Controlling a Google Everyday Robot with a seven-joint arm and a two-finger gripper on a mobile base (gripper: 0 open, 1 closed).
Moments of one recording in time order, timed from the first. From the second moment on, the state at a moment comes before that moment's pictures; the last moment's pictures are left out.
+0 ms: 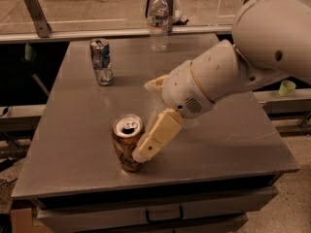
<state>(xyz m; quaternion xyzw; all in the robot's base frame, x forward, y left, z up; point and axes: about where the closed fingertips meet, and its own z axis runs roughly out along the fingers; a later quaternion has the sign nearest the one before) 0.429 0.023 0.904 -0.61 0.68 0.27 0.30</state>
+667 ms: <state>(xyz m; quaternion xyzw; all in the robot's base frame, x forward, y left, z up) 0.413 0.034 0.881 -0.61 0.62 0.35 0.35</state>
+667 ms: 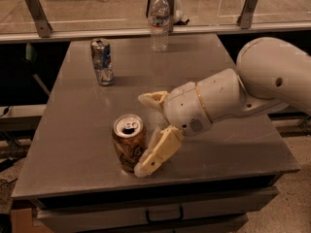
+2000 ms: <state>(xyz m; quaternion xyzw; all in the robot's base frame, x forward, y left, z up) 0.400 0.066 0.894 -0.61 0.57 0.41 0.36</state>
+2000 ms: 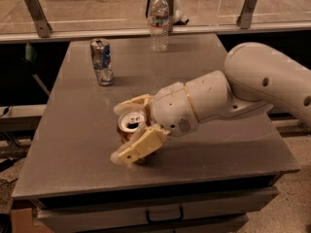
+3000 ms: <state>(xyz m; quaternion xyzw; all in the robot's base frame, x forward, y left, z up) 0.529 -0.023 0.963 -0.65 0.65 0.22 0.32</state>
